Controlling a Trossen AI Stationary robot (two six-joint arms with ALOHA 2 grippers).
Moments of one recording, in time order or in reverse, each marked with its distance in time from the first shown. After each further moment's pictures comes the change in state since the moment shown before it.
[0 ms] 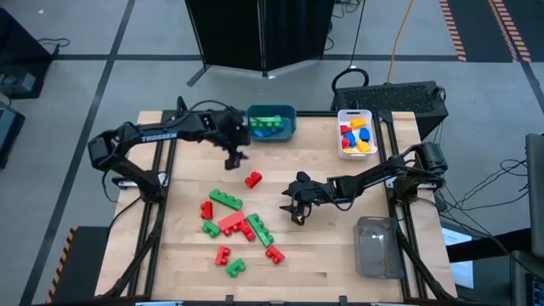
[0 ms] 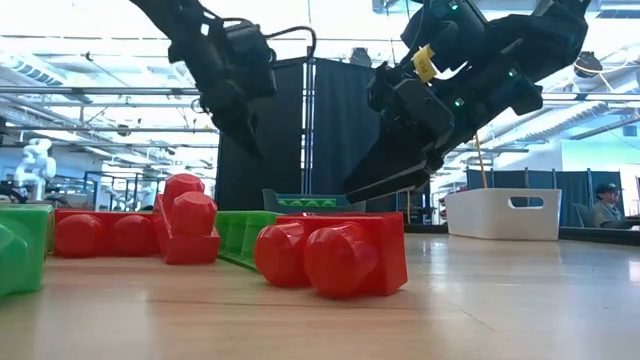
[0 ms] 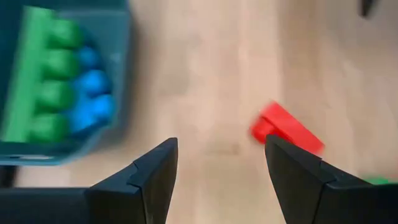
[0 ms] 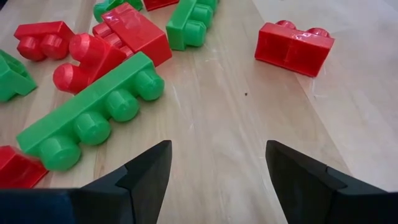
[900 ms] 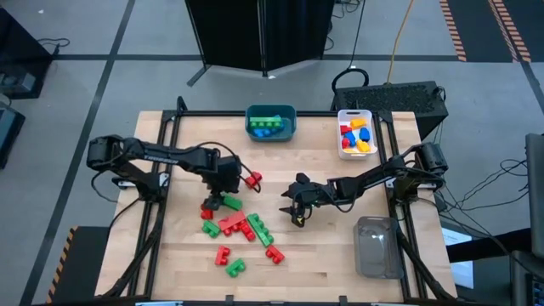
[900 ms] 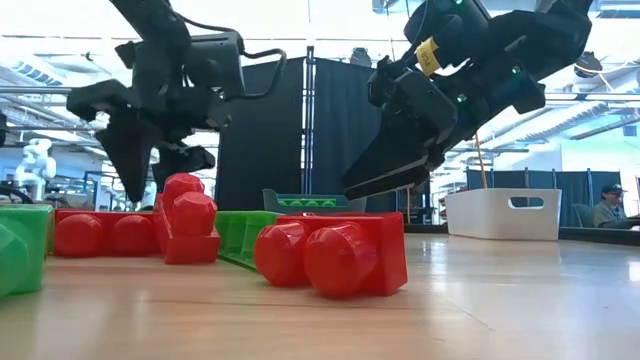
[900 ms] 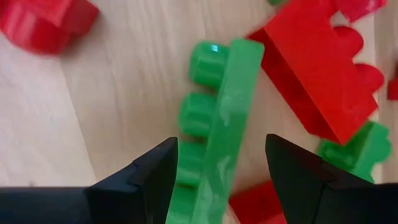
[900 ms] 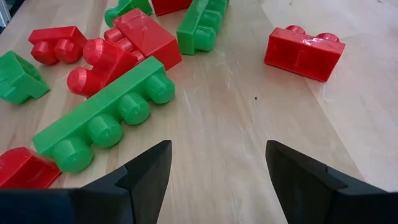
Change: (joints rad) left arm -0.323 -0.011 -0.240 -0.124 0.101 -0.109; right arm 0.013 0.000 0.000 0.018 -0.001 0.007
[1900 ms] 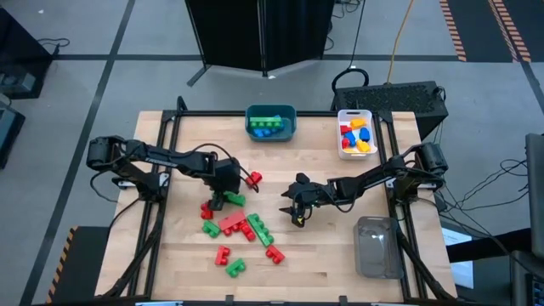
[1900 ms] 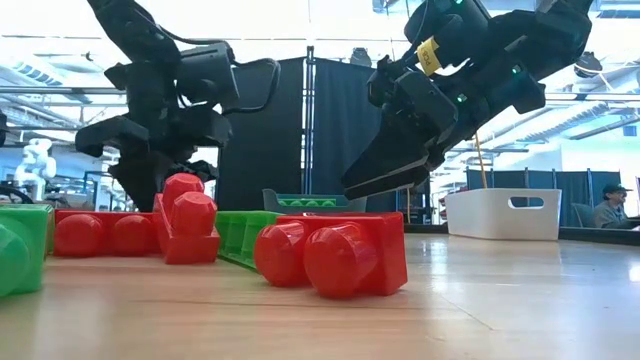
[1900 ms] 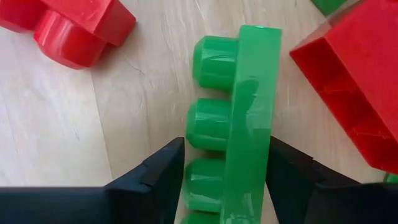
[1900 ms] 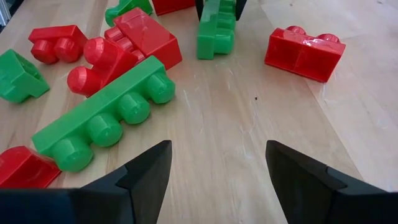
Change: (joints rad) left arm 0.000 0.001 -0.121 0.237 -0.070 -0.025; right arm -0.001 0.000 0.000 0.000 0.001 -0.006
